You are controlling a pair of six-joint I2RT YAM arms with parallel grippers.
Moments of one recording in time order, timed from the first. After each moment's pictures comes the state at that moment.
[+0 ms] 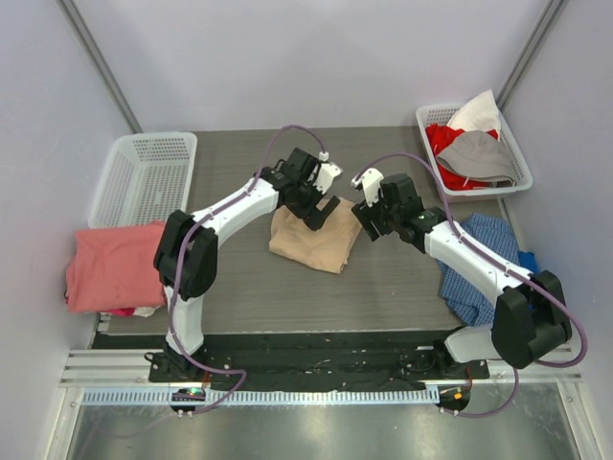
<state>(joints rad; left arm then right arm) -0.63 1.95 1.62 -0.62 0.11 0.18 0.46 1.36 0.96 -0.33 0.06 -0.30</state>
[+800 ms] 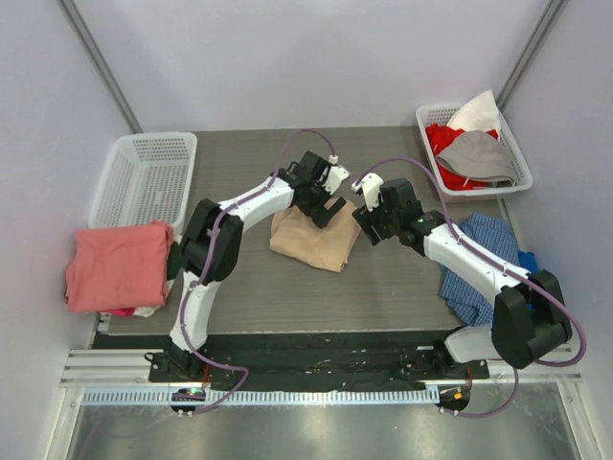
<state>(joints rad) -0.63 2.16 1.72 -0.53 0.09 0.23 0.46 1.36 0.93 -0.32 0.06 -0.30</state>
